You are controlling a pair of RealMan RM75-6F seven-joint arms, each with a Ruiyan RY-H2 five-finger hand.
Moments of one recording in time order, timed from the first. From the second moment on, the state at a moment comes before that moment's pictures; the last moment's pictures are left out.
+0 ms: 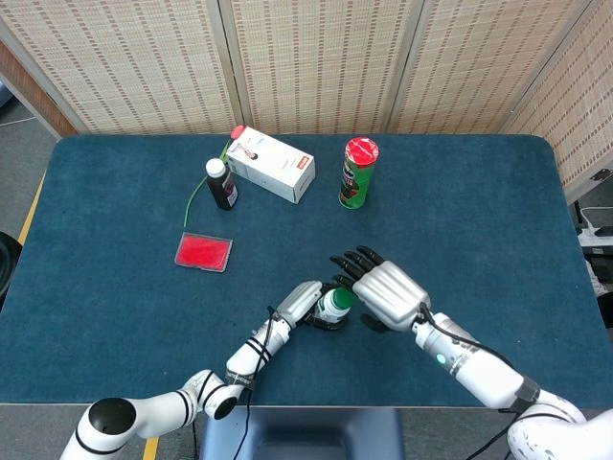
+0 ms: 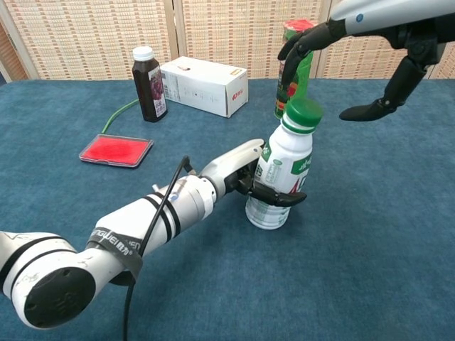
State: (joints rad) left arm -0.95 -2.14 -0.23 -0.83 1.42 0.87 -0.69; right arm 0.95 -0.84 0.05 -2.24 -0.98 0.88 -0.49
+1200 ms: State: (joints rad) left arm -0.95 -2.14 -0.23 -0.83 1.40 0.84 -0.66; right arm 0.93 -0.85 0.03 -2.23 -0.95 0.89 -0.60
